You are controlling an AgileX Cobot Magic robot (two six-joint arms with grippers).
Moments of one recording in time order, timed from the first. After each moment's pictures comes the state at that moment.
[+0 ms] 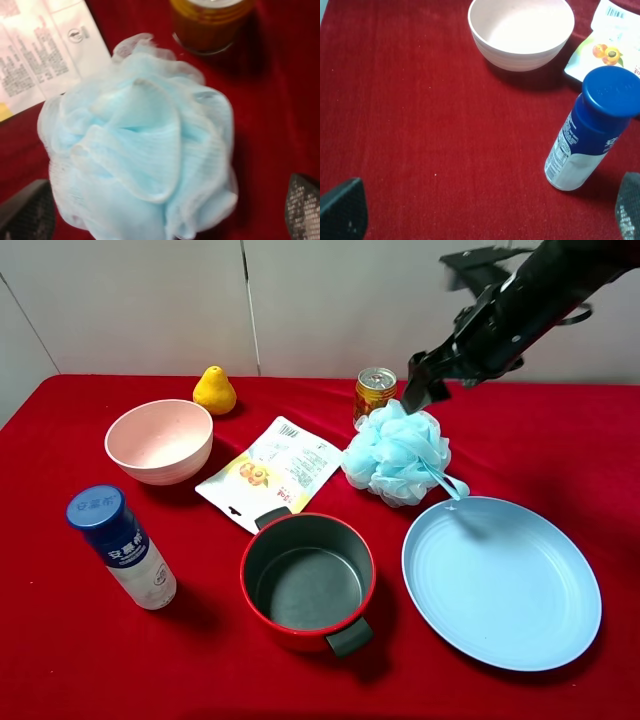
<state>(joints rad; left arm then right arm) -0.02 -0.01 -0.49 0.00 1.05 0.05 0.32 1.76 -1.23 0.26 0.69 -0.47</state>
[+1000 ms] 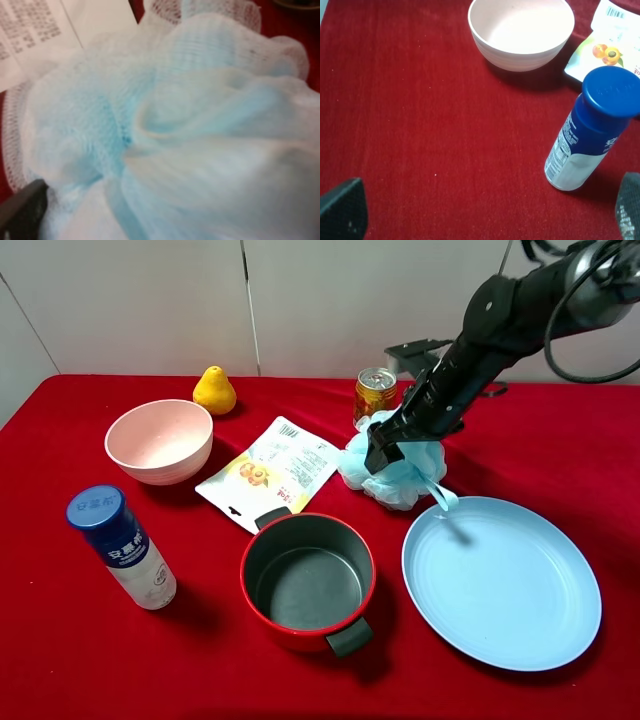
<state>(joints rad) -0.02 -0.01 -0.49 0.00 1.05 0.05 0.37 2.05 -1.27 0.36 0.61 -0.57</state>
